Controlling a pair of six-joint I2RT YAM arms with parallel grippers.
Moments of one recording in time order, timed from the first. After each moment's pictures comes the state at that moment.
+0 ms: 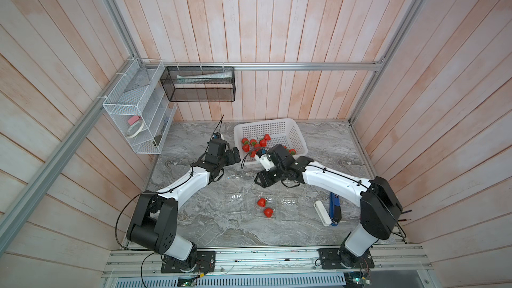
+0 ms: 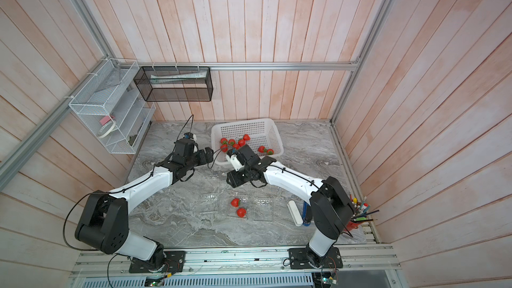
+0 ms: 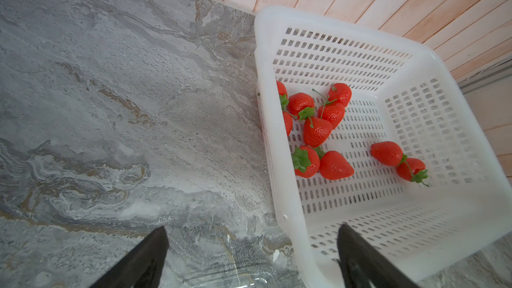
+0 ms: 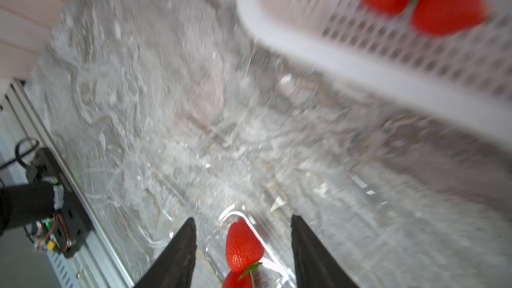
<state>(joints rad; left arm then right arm) -0.35 1.53 0.96 -0.10 -0.04 -0.47 0.76 1.66 1.30 -0.50 -0.22 0.26</state>
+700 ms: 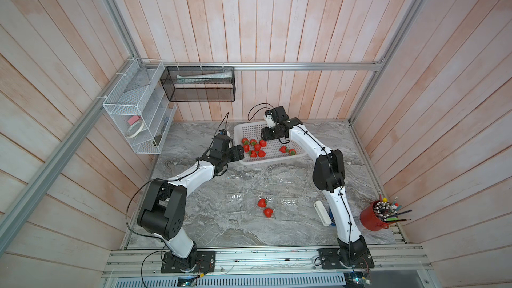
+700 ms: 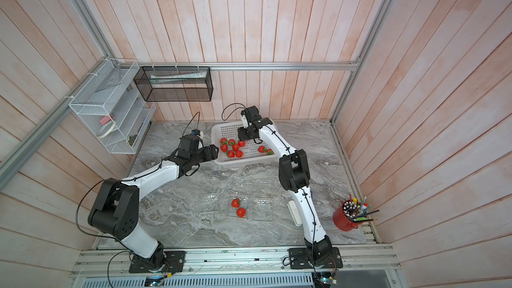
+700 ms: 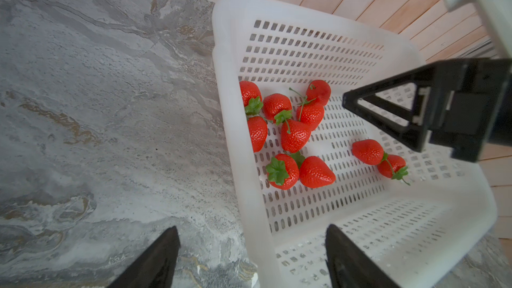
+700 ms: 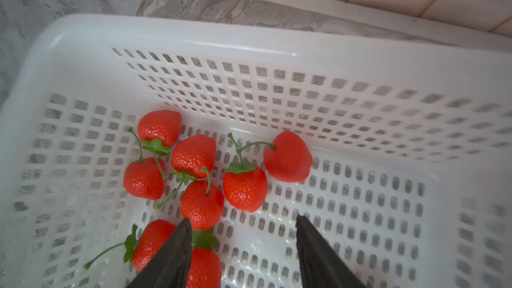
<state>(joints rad) -0.35 1.67 1.05 -0.05 0.06 -0.46 0.49 2.52 2.41 -0.83 -0.15 0.14</state>
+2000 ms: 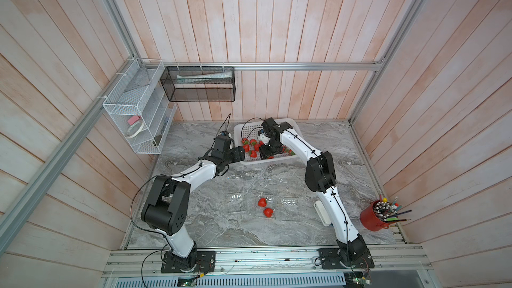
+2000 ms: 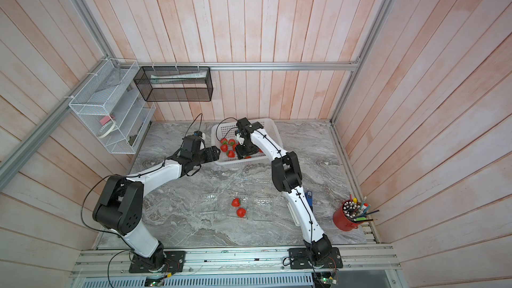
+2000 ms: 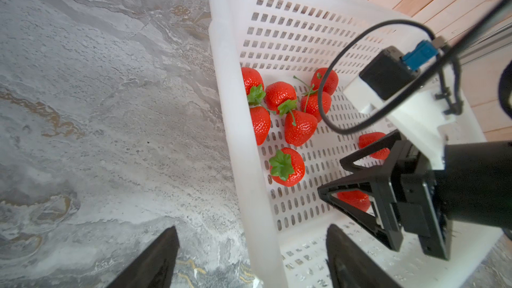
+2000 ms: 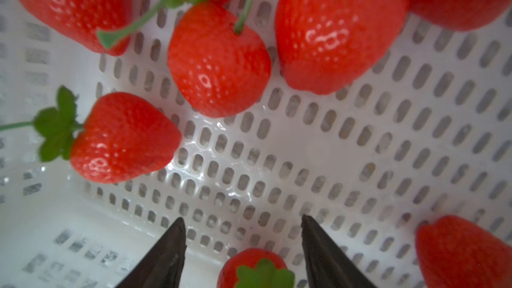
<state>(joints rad) -0.35 1.70 1.06 -0.04 0.08 -0.46 0.55 2.57 2.42 -1.18 -0.12 0.02</state>
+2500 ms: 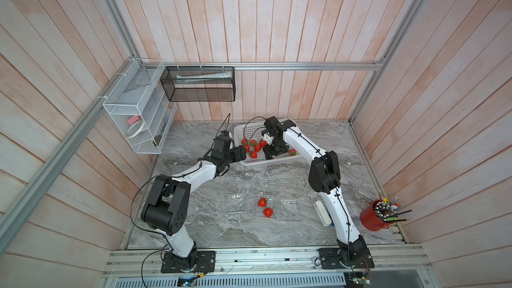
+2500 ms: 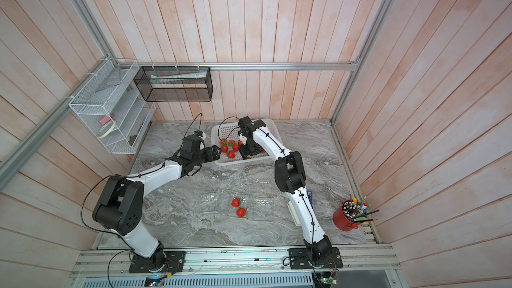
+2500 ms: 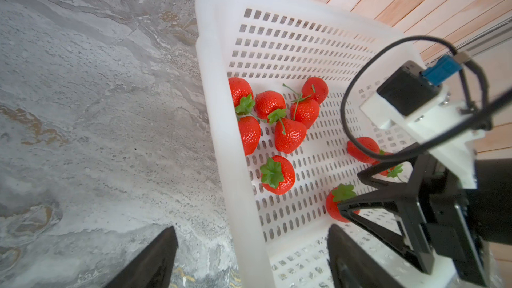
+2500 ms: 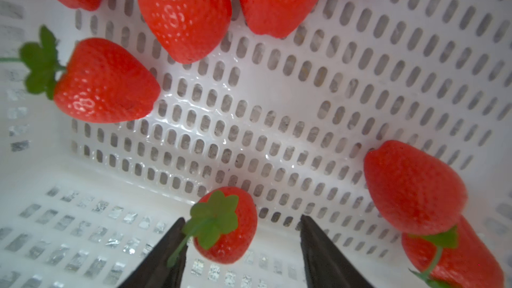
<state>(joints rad) -0.35 1.70 1.04 0.01 0.11 -0.48 0.55 2.49 2.36 -1.25 -0.07 0.03</state>
